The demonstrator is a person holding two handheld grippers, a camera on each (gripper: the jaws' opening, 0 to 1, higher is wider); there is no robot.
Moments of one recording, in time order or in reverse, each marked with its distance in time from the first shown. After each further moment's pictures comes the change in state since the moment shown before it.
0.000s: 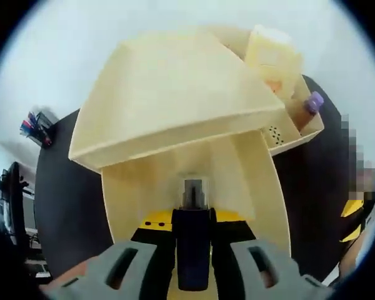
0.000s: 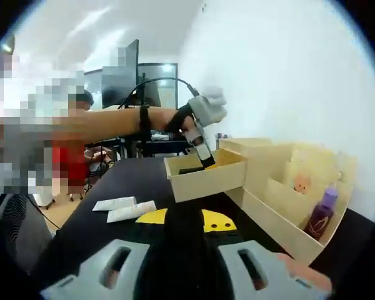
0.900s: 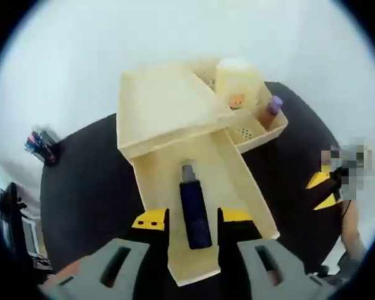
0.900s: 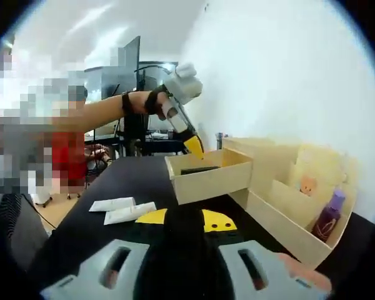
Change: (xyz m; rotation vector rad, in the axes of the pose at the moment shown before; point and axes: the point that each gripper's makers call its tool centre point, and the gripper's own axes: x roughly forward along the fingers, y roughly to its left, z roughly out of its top) left arm -0.065 0.022 0.009 0.150 -0.153 -0.043; right arm 0.018 0.016 -0.003 -0.022 -0.003 -0.006
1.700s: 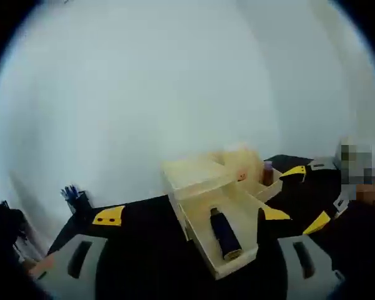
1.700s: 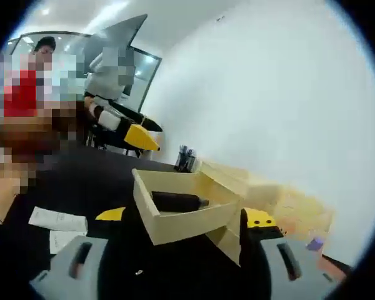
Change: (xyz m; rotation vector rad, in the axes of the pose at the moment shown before) left arm -0.076 0.041 -0.012 0.025 -0.842 0.091; right arm 0.063 0.012 0.040 -0.278 -0.073 -0.366
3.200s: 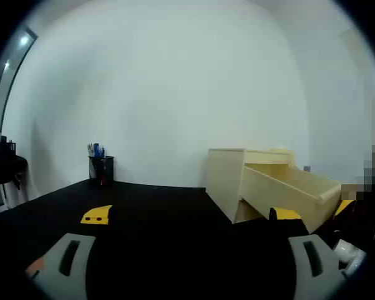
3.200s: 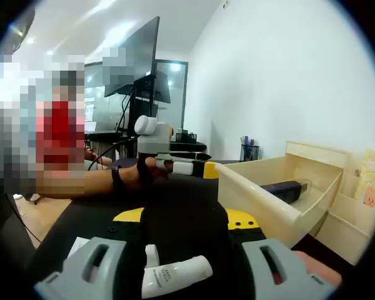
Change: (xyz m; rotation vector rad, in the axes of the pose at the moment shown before) left arm 0.009 0.077 -0.105 -0.186 -0.107 0.125; right arm 0.049 0.115 -0.029 0.218 0.034 0.361
